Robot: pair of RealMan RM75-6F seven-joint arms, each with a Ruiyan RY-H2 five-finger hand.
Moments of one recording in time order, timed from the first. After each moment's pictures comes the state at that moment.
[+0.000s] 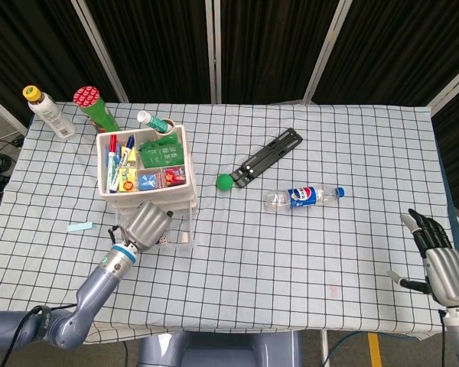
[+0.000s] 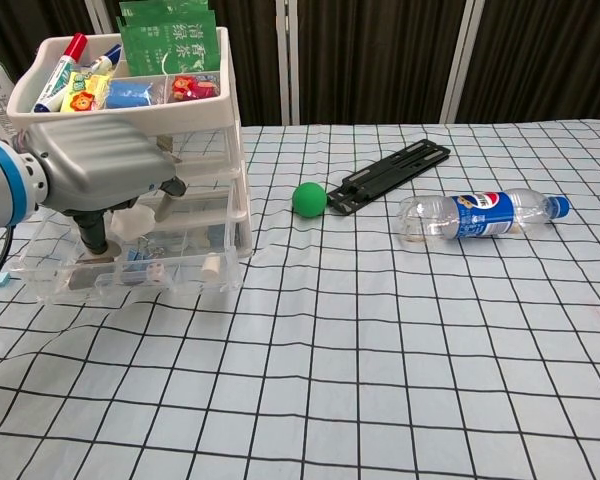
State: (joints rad) left arm -0.84 -1.40 -0.08 -1.83 0.88 1.06 1.26; right arm 0.11 -1.08 0.04 -1.56 -1.59 1.50 0.30
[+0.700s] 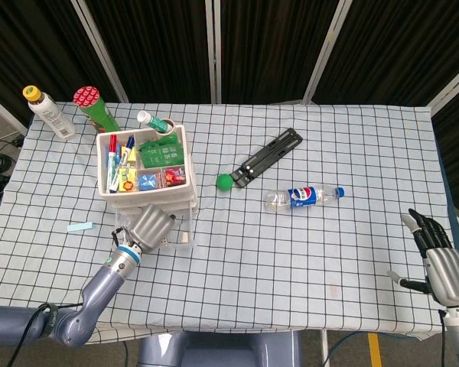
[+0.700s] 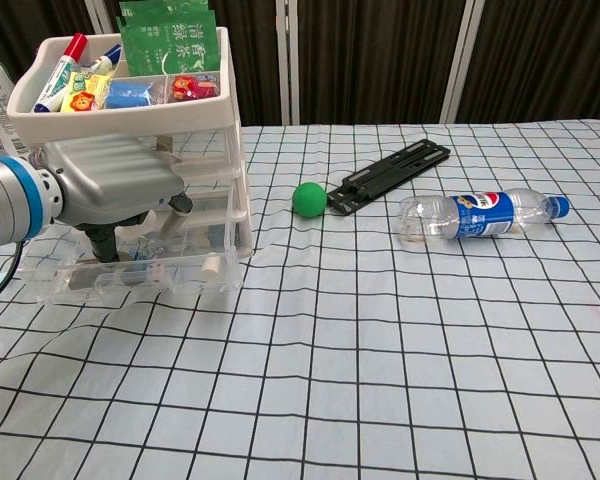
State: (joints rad) left arm -0.89 -1.42 -0.03 -1.81 0.84 1.07 1.18; right arm 0.11 -1.08 0.04 -1.56 -1.59 1.50 0.30
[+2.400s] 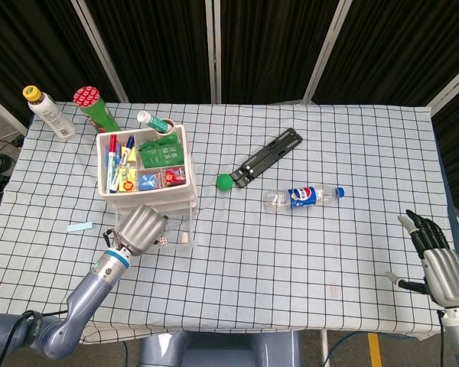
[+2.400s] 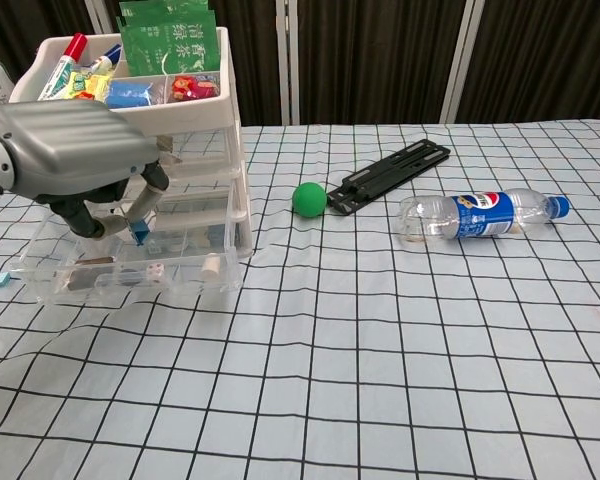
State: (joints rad) left arm -0.89 -1.31 0.03 -1.96 0.90 1.19 1.09; right arm 0.11 -1.08 0.04 -1.56 -1.59 1.50 0.29
